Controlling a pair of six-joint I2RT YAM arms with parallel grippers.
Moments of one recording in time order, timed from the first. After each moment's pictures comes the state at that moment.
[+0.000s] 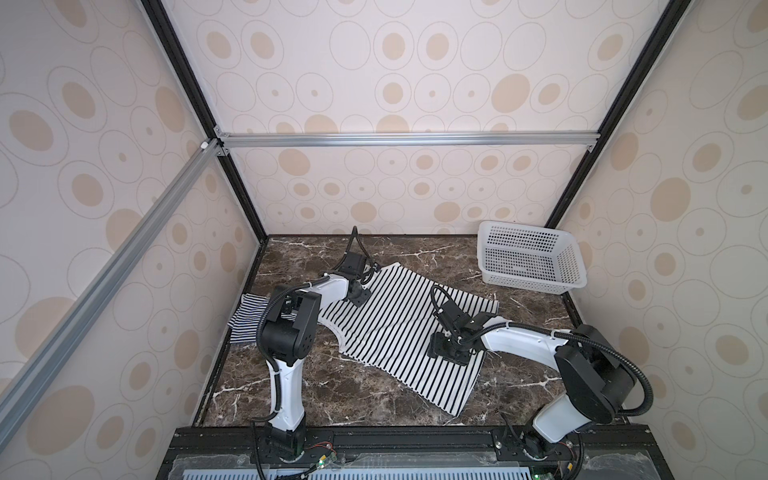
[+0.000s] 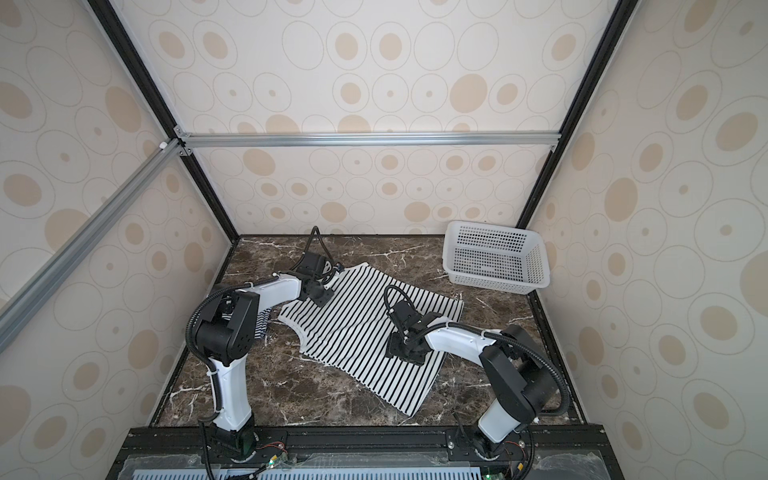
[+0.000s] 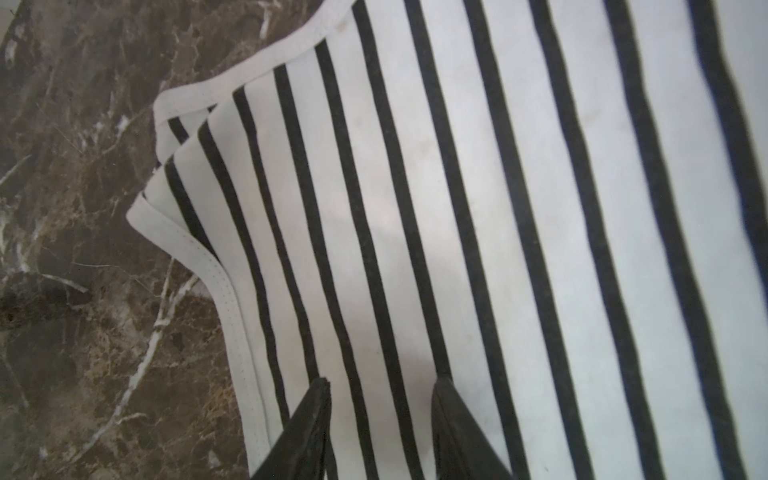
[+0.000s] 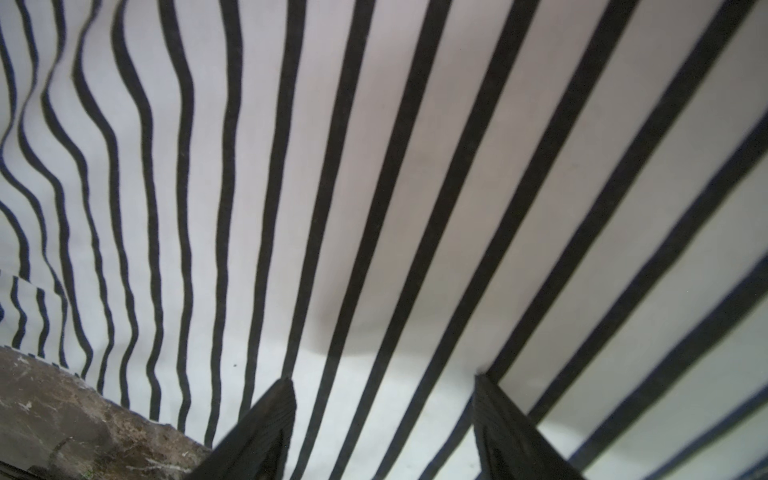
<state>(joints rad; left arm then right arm) -0.32 2.02 1.33 -0.35 -0.09 0.47 0.69 1.59 0.86 -0.55 -0.11 0.89</state>
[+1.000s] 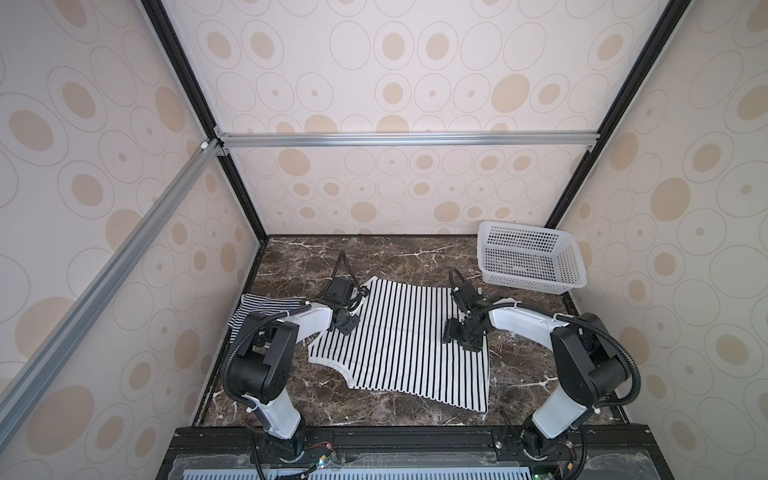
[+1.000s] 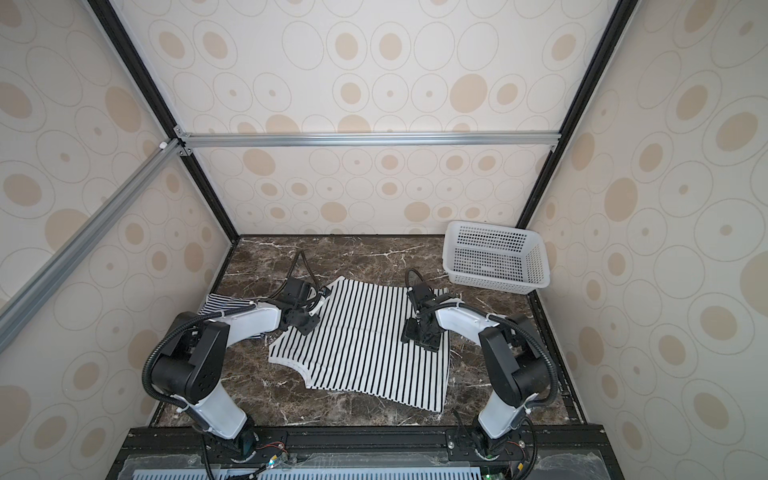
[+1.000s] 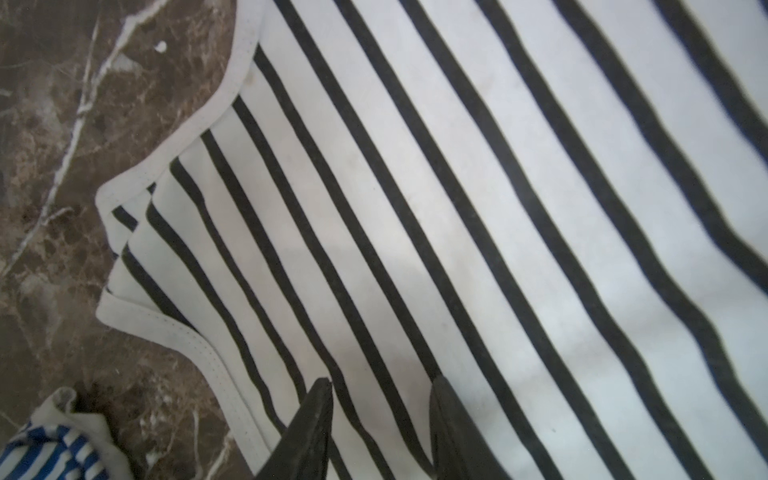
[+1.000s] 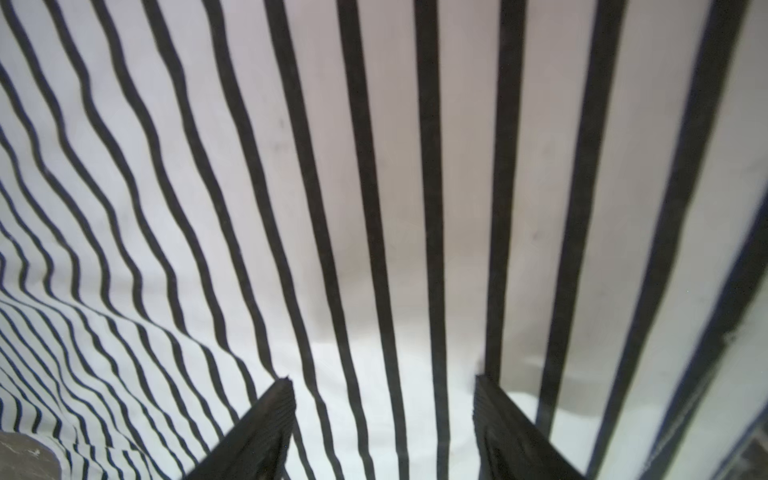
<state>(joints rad) -0.32 1.67 0.86 -0.28 -0.10 0.44 0.46 1.70 1.02 -0.71 -0.16 0.72</state>
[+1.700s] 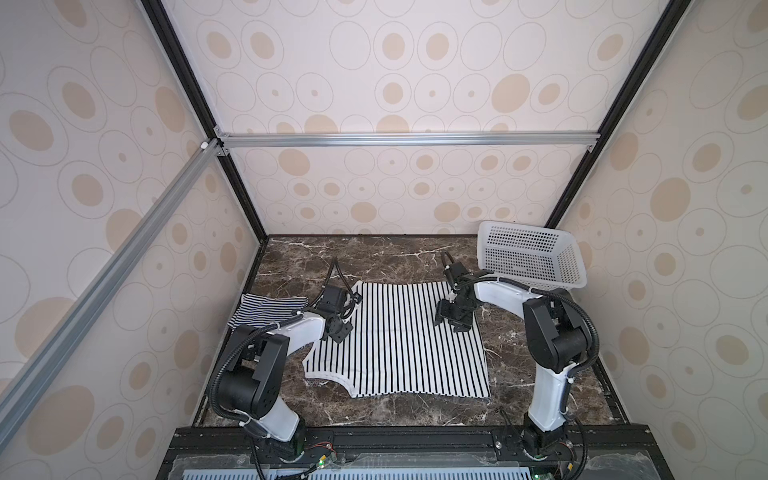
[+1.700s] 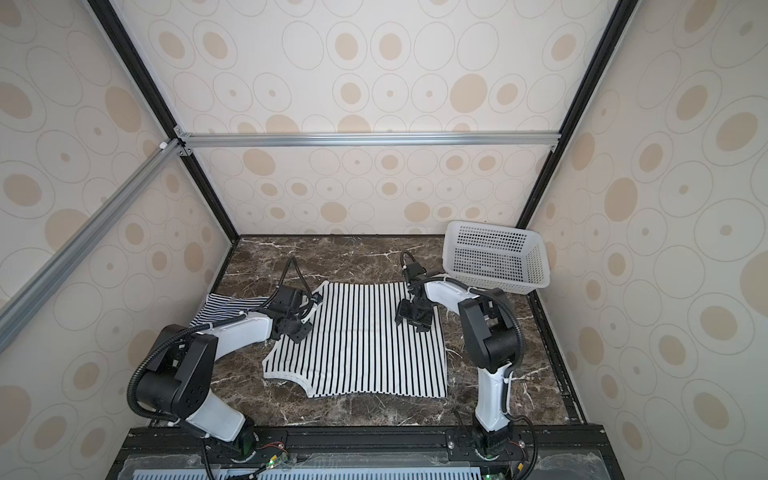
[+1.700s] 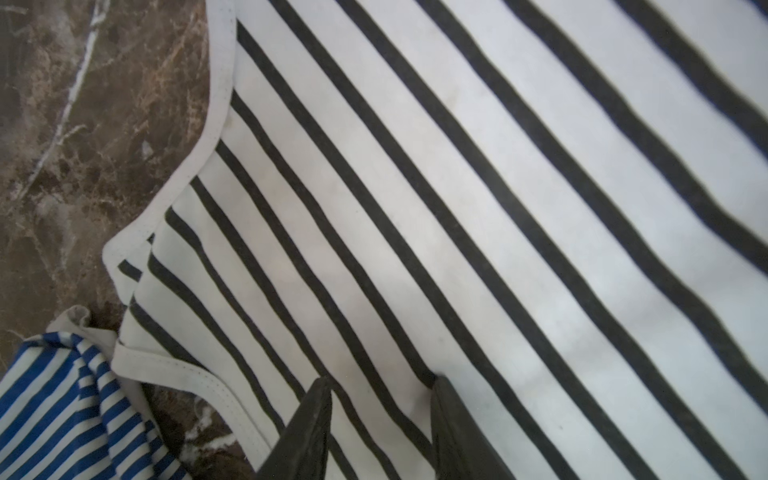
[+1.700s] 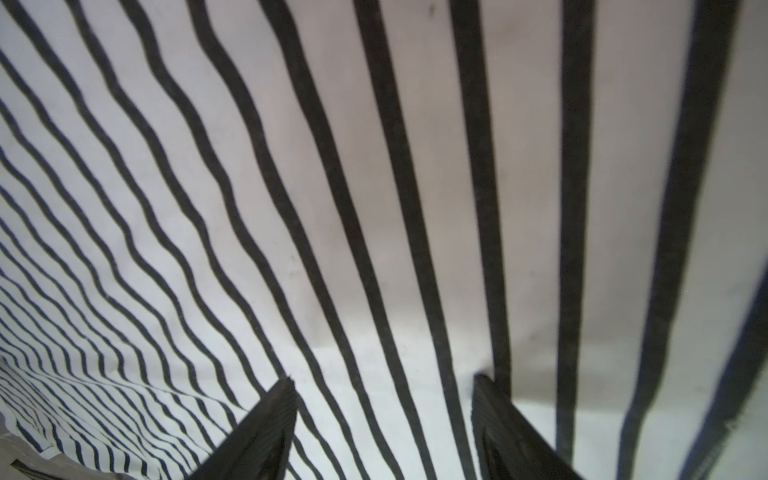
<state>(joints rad) -0.29 1.61 0.79 -0.28 -0.13 0.44 0.40 1.96 1.34 -0.84 -0.24 0.65</state>
